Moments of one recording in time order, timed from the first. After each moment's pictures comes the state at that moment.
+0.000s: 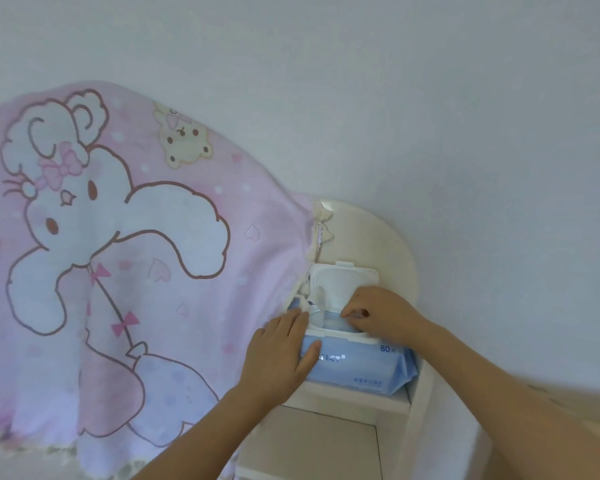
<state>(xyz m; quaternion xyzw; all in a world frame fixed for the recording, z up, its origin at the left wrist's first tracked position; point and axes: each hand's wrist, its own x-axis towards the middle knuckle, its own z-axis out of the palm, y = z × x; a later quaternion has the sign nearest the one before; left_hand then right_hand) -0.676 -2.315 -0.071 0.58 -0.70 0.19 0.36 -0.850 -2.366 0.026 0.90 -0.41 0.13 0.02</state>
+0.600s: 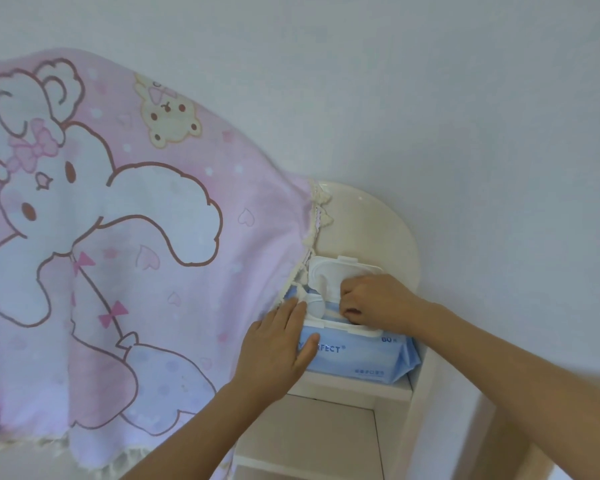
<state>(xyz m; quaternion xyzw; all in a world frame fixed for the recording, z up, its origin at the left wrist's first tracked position) -0.675 -2.314 -0.072 0.59 -0.72 0.16 0.33 -0.841 -2.378 0.026 0.92 -0.29 0.02 0.27</state>
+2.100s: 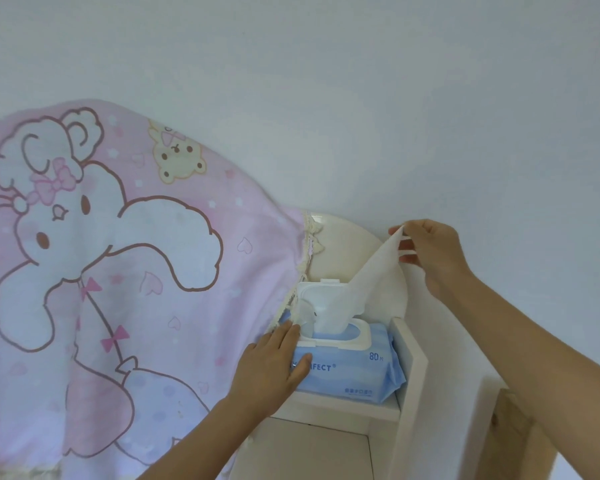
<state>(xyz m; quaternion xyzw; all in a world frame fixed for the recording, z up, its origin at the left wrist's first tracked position) -0.675 -2.309 -0.065 0.61 -0.72 0.12 0.31 -0.875 -2.345 0.110 0.61 -0.39 0.62 -0.28</state>
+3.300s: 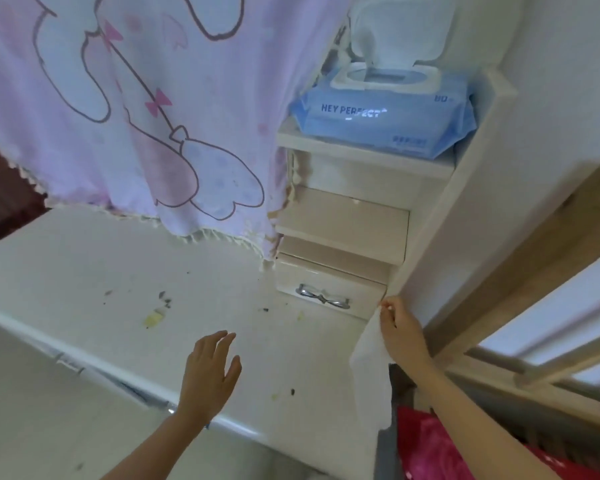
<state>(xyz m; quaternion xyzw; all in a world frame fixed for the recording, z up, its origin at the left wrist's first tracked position) -0.645 -2.092 -0.367 0.75 -0.60 0.01 0.27 -0.907 -2.230 -0.277 0.69 -0.59 0.24 -0.34</state>
